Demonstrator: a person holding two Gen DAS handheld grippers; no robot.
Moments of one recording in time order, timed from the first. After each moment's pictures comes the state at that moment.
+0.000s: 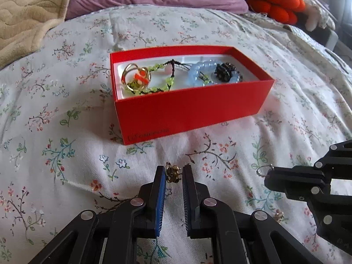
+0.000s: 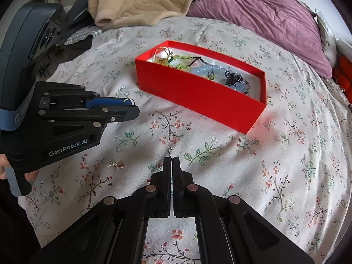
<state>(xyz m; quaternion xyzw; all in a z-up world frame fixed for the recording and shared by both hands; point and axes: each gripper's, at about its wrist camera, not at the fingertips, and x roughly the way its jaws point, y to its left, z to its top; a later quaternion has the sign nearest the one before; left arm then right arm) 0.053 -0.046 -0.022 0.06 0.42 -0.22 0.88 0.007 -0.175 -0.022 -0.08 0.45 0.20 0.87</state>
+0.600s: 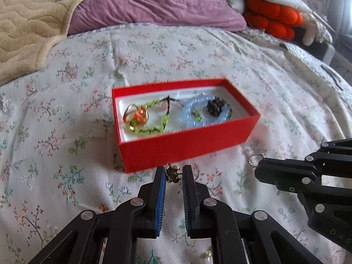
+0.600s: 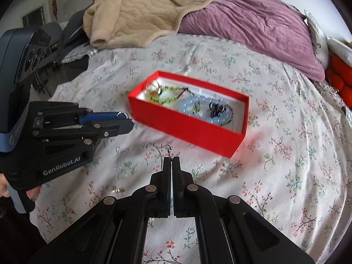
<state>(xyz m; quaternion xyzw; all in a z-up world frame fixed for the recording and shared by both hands) 0.055 -0.050 0.017 0.05 0.40 -0.22 0.89 0.019 -0.187 0.017 -0.05 0.42 0.19 0.89</state>
